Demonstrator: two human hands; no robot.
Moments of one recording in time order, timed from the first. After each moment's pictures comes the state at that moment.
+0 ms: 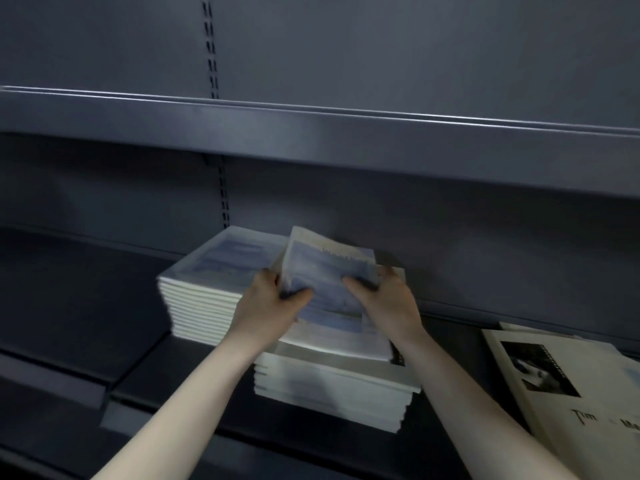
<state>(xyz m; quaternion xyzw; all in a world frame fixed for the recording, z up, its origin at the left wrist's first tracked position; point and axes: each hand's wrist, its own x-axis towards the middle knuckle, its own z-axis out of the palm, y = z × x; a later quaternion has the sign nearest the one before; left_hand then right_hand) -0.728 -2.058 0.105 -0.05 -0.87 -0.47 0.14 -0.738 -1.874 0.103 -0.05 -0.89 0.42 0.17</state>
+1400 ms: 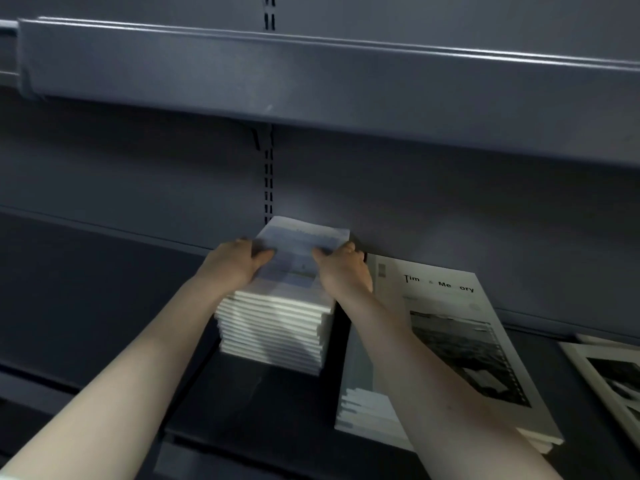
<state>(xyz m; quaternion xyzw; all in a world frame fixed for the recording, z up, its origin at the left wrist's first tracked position) -0.840 -2.200 0.121 -0.01 -0.98 -0.21 0.04 -0.842 -2.040 0.110 -0.12 -0.92 0.37 0.06</state>
